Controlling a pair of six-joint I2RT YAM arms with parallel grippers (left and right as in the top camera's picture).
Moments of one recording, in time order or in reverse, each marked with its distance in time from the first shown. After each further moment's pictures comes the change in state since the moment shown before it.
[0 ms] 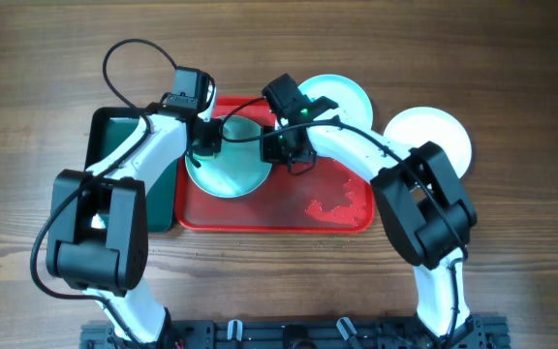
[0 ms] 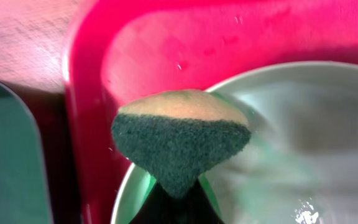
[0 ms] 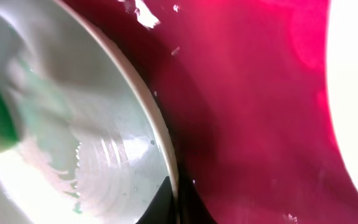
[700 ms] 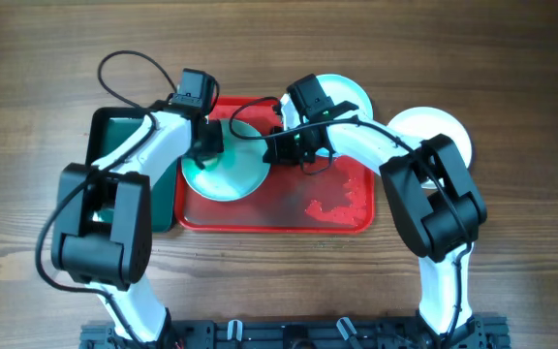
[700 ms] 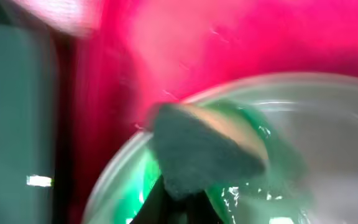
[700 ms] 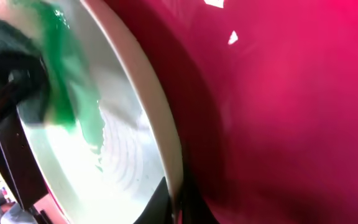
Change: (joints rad) left arm -0.015 0.036 0.025 -0.080 -0.030 -0.212; right arm -0.084 0.003 -0.109 0.165 -0.311 -0.121
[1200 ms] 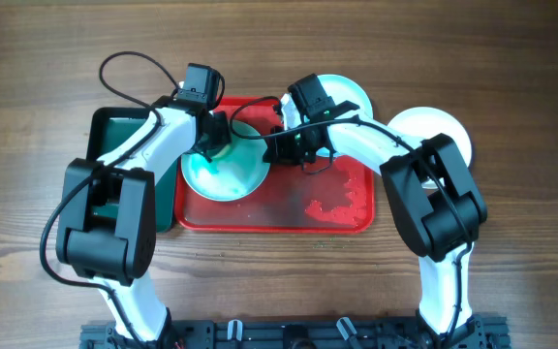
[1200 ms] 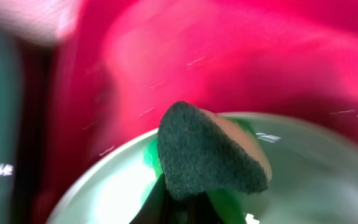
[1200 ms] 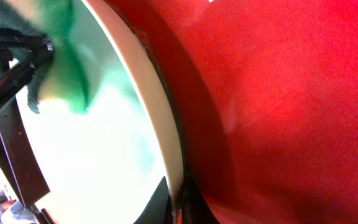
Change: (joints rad) left arm -0.011 0.025 0.038 0.046 0.040 -0.141; right arm -0.004 0.000 -0.002 0.007 -0.007 -0.011
